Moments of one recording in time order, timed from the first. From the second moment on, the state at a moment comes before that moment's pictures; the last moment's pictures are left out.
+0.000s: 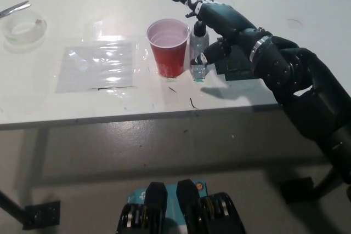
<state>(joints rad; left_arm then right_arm) -0.15 0.32 0.64 0.07 -0.47 0.03 0.01 -0.98 -0.25 0.47 0.44 -0.47 0.04 0.27</state>
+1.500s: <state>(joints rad) -0.15 0.34 0.64 0.05 -0.47 0.03 0.01 -0.95 -0.27 0.54 0.47 -0.69 -0.08 0.23</state>
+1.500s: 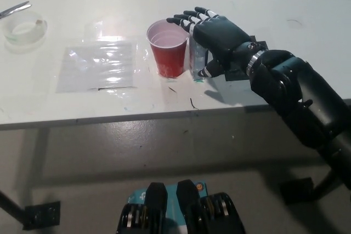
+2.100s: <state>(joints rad) -0.15 0.34 0.62 0.04 -0.46 0.02 0.01 -0.96 -0.19 0.53 0.69 -0.70 -0.15 0.01</state>
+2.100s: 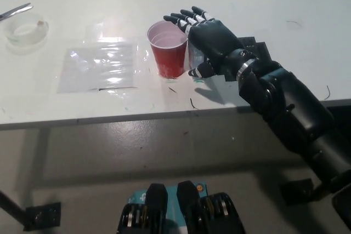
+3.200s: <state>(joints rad) -0.15 0.34 0.61 0.03 -0.46 0.00 0.01 -0.90 -0.24 0.59 0.49 -0.80 0.00 0.08</state>
